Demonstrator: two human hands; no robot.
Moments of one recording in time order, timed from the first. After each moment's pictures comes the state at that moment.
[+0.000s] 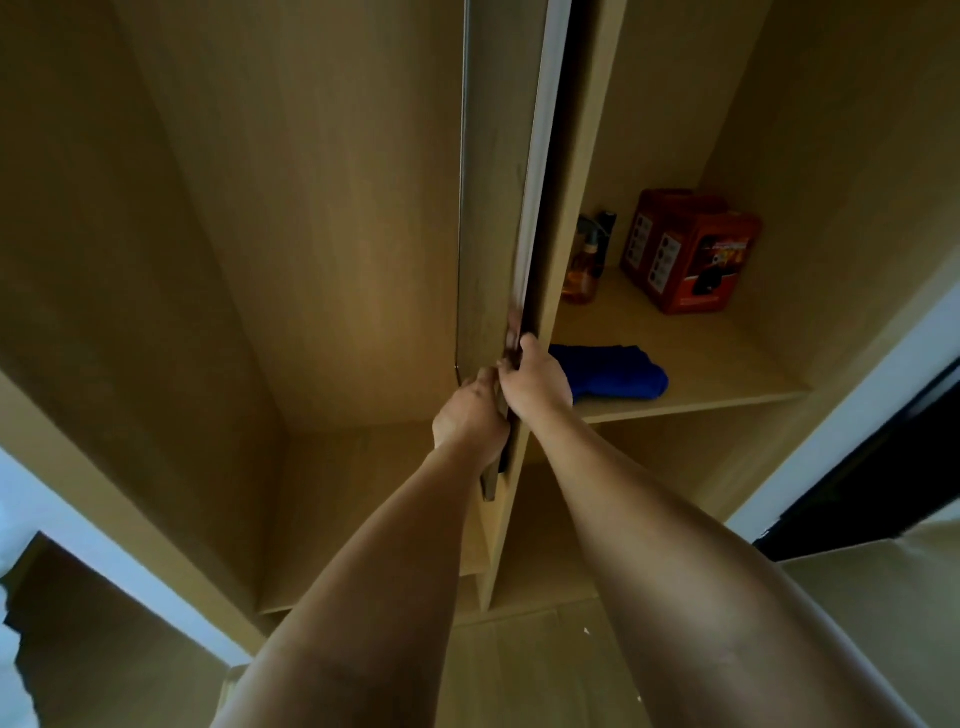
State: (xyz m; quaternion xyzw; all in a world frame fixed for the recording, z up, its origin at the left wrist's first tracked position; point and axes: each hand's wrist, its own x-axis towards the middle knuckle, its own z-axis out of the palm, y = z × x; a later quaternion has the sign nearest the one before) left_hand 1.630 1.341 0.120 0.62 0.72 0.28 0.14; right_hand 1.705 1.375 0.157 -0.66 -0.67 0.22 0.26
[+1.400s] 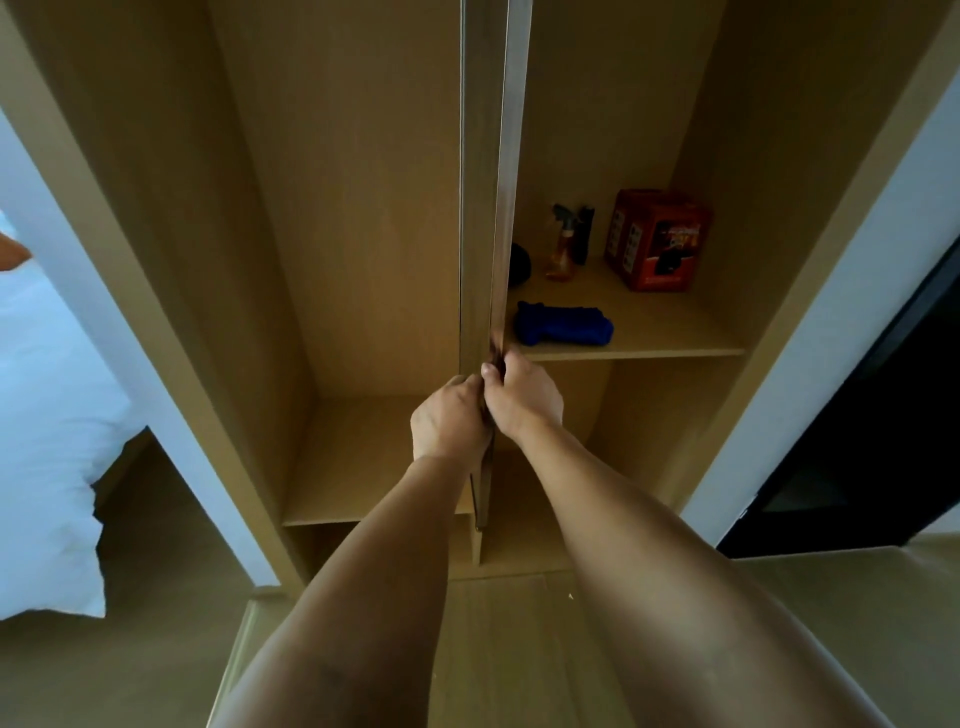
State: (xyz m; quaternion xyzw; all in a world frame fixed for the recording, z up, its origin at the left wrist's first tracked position) left_hand 1.728 1.139 0.126 0.59 0.74 0.32 -0.03; right_hand 1.808 1.191 0.143 -0.57 -0.75 0.16 0.30
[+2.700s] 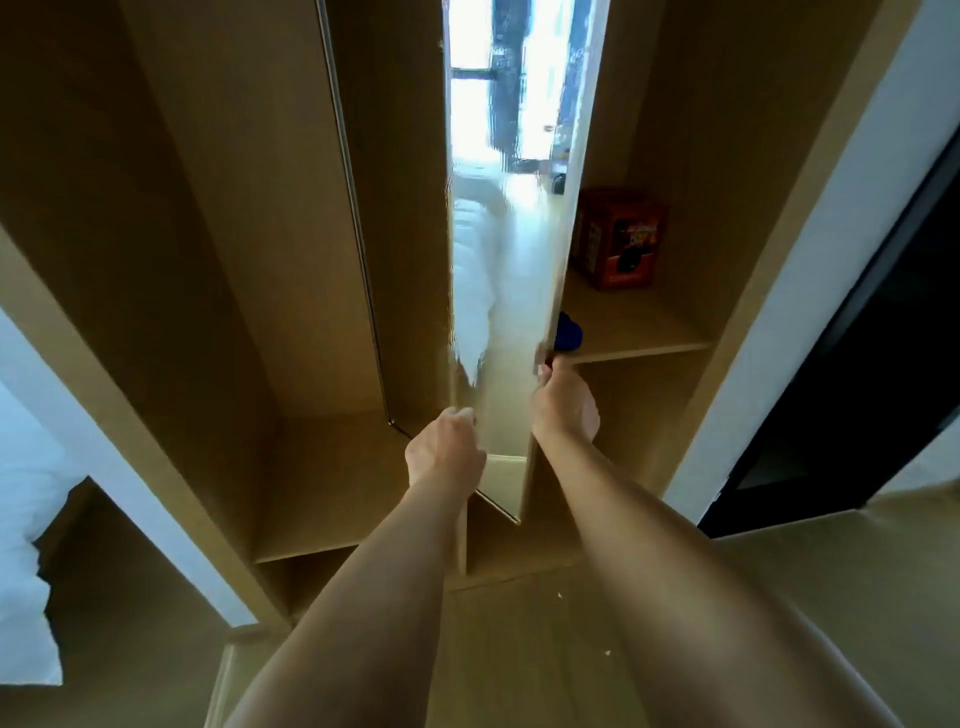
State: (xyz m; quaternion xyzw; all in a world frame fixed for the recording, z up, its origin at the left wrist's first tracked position) left_hand 1.735 1.176 0.106 0.62 0.75 0.24 0.04; right_hand 1.853 1.222 0.148 -0.71 -0.60 0.15 0.34
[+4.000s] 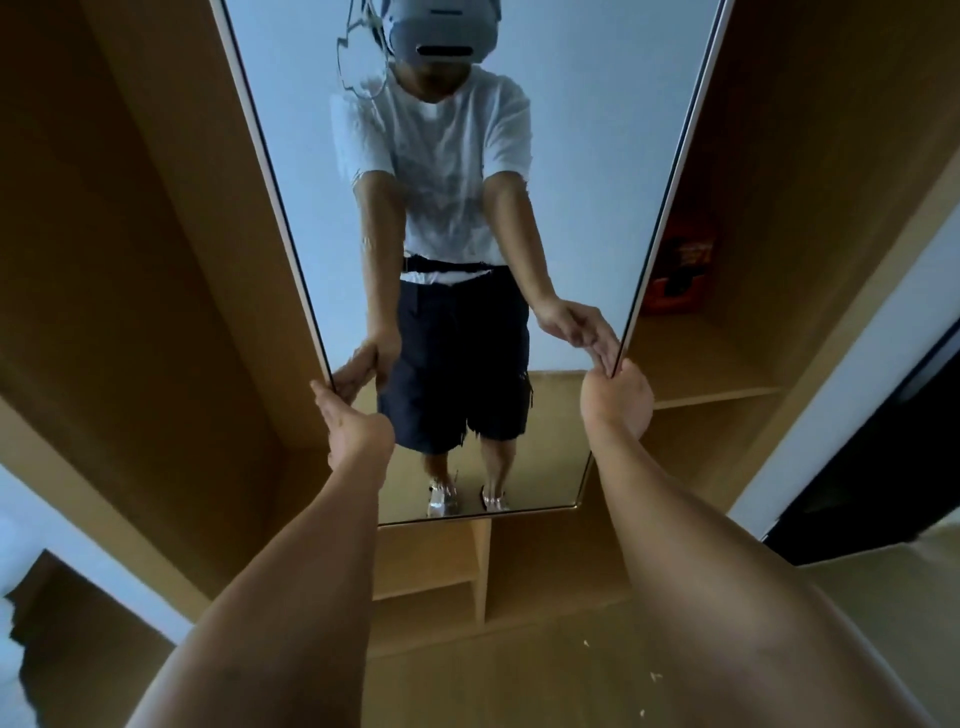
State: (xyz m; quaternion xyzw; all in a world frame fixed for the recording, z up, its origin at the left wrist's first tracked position) left_hand 1.589 1.314 0.110 0.22 0.79 0.48 0.30; right_hand 1.827 1.373 0.143 -0.74 -0.44 0.23 0.45
